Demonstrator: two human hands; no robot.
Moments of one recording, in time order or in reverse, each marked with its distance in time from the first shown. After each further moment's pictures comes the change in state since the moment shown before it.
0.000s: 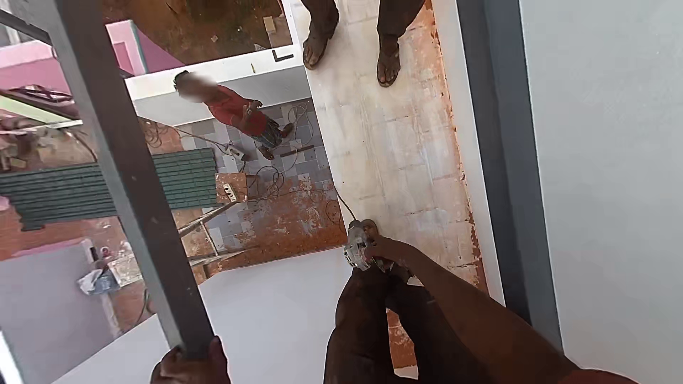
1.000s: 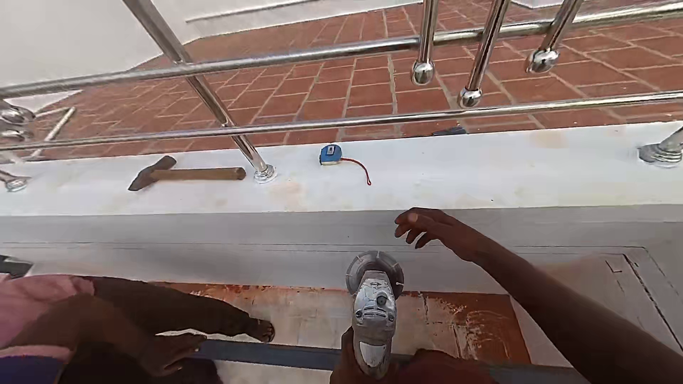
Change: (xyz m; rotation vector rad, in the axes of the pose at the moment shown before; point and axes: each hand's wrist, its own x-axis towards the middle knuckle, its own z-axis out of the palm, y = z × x) left_hand -0.288 0.500 -0.404 -0.338 -0.949 1.720; right_hand -0.723 0.116 0.008 0.578 1.417 -0.869
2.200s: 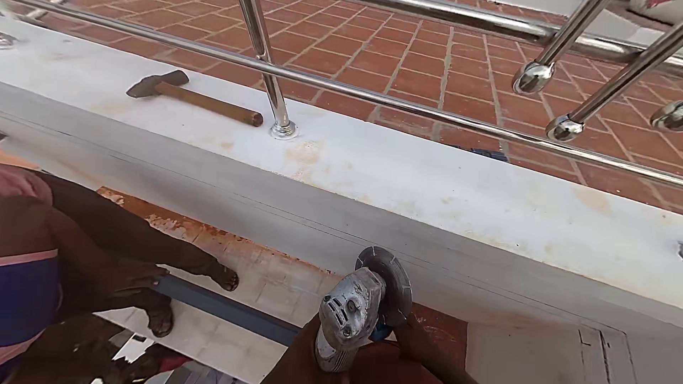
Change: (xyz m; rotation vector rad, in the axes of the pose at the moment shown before) left_hand 0.047 -0.042 -0.014 -0.746 -0.356 0.312; right_hand -0.045 0.126 0.101 0.106 -0.044 -0.031
